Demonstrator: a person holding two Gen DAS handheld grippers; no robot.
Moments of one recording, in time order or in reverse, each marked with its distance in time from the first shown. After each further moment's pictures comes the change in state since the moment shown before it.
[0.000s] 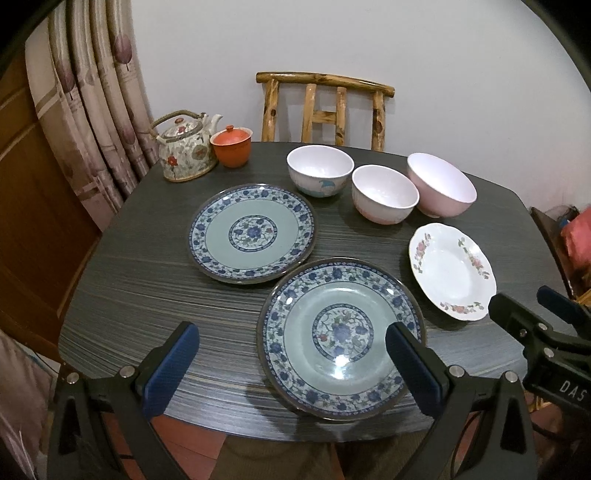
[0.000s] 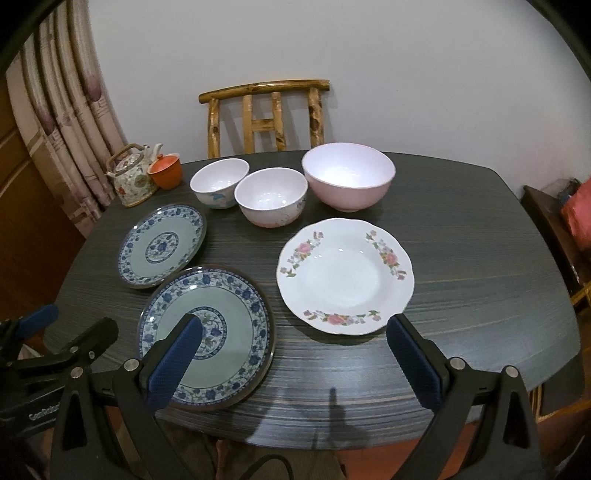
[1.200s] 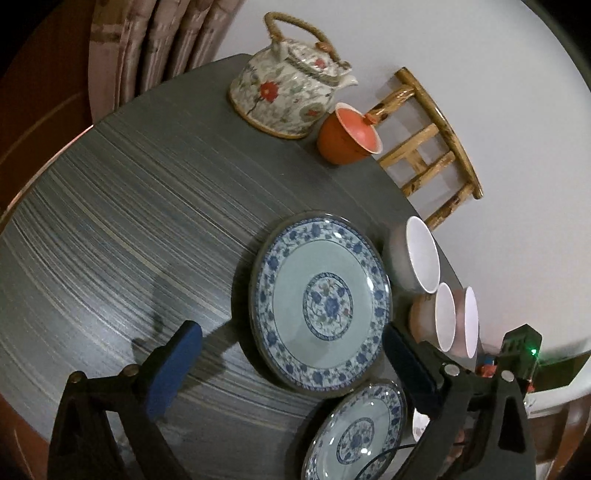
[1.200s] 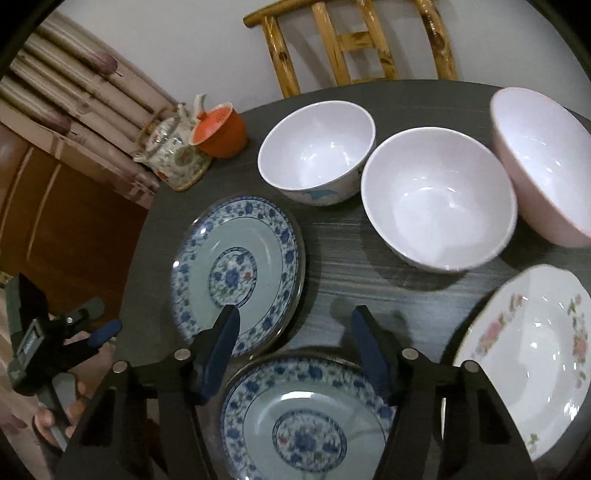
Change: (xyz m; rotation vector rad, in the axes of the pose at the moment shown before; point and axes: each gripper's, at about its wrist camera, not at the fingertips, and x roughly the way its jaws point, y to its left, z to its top) left arm 0.136 0.214 0.080 -0.591 0.208 -0.331; right arm 0.200 0.082 0.116 0.038 0.365 0.401
